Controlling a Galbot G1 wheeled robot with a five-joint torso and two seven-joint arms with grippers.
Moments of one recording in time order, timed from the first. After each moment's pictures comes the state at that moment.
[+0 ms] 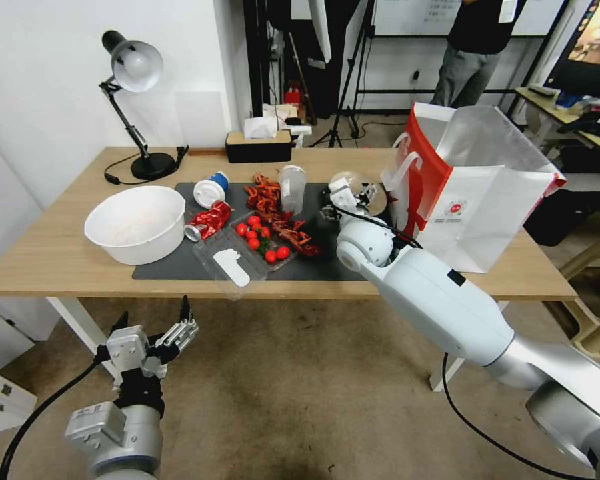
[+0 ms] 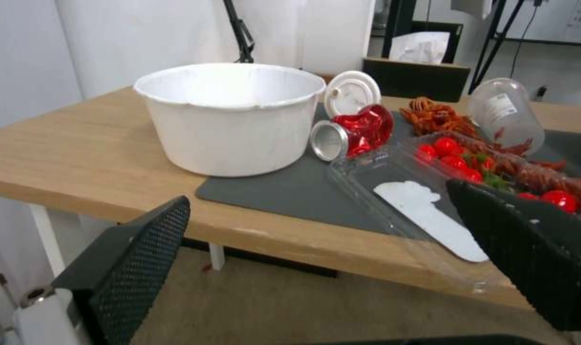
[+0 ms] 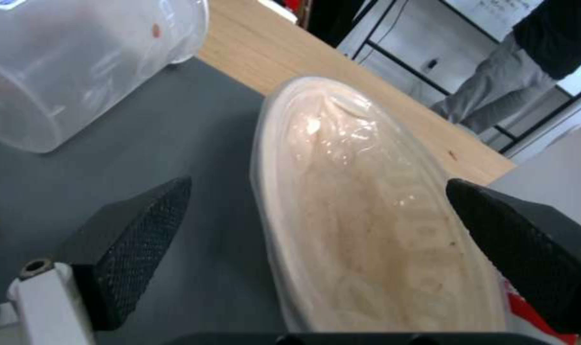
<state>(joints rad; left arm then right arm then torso) 1.88 -1.48 -0.50 -2.44 -0.20 0.12 -0.32 -0.33 1.15 -0.38 1.53 0.60 -0.73 0.61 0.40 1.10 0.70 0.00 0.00</state>
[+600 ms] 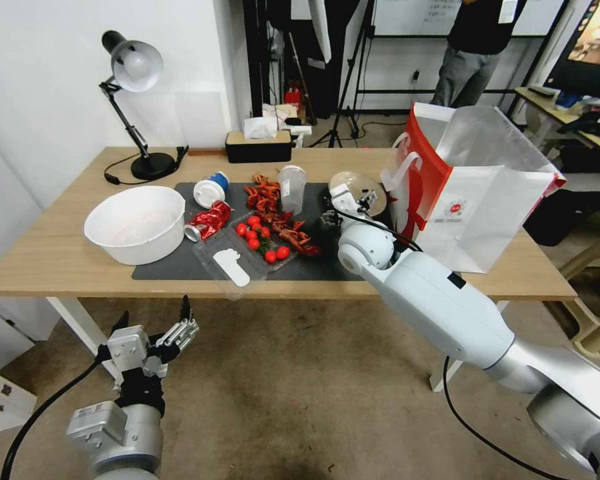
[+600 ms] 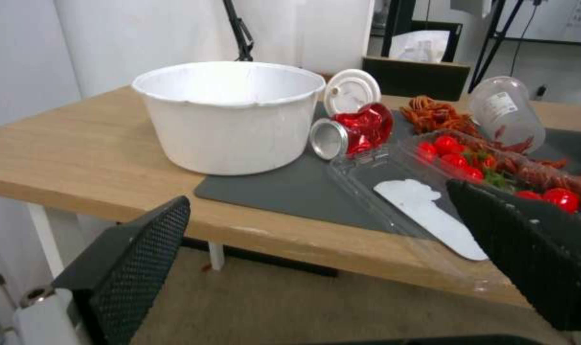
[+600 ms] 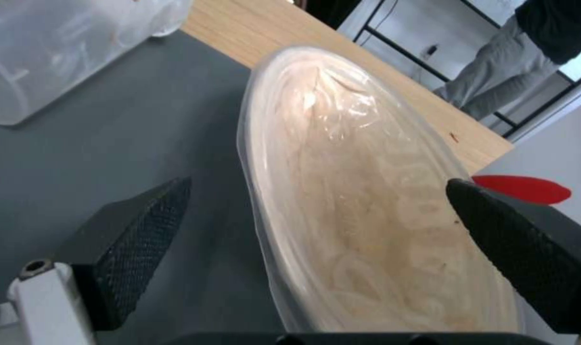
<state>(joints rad) 1.87 -1.47 -0.50 -2.44 -0.20 0.11 -0.32 -0.34 1.15 -0.37 1.50 0.61 -0.73 0.62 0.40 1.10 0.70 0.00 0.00</state>
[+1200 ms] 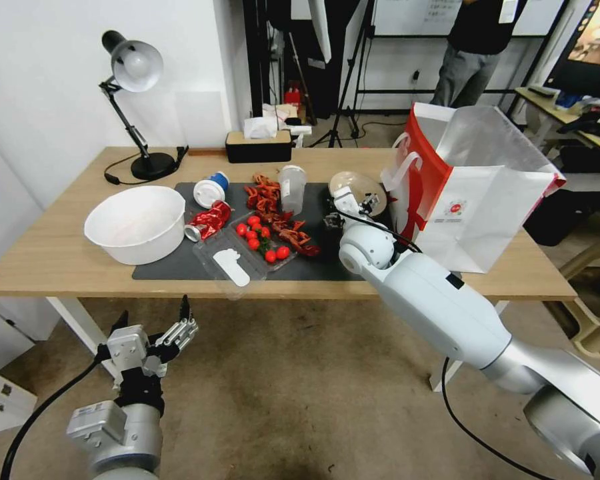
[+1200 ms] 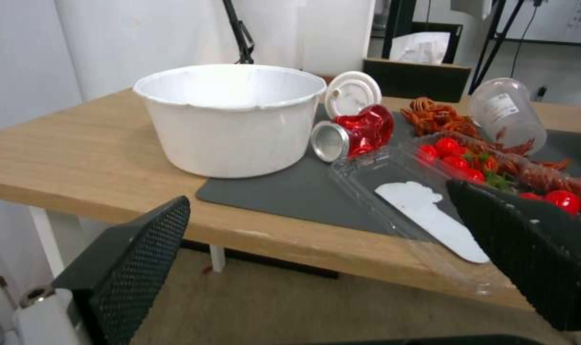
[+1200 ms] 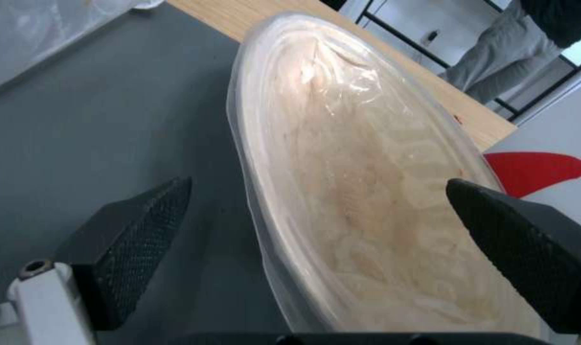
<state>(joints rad) 1.87 -1.47 -0.50 -2.44 -0.20 0.11 -0.32 -0.35 1.16 -0.36 1.48 0.61 -0.73 0.62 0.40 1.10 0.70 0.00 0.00</state>
